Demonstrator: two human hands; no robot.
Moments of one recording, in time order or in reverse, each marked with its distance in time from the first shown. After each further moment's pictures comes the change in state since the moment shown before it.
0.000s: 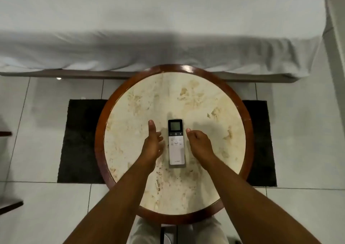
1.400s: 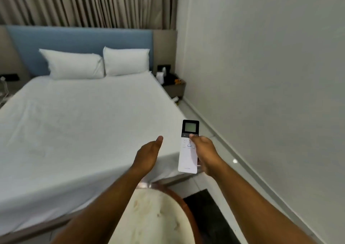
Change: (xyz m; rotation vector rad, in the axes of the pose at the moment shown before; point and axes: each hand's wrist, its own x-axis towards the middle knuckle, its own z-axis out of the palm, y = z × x) left_hand -0.231 0.223 0.091 0.615 -0.169 0.908; right_hand -0.206 -0.197 -0.244 0.574 0.298 -0.302
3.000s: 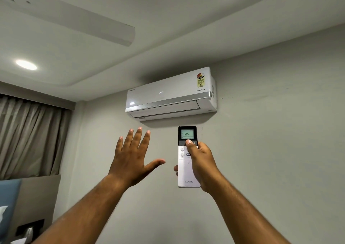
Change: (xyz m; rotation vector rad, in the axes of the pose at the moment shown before) left_hand -0.100 0.512 0.039 0.527 0.613 1.437; right_hand -0.285 -0.337 -0.254 0.055 0.622 -0.924
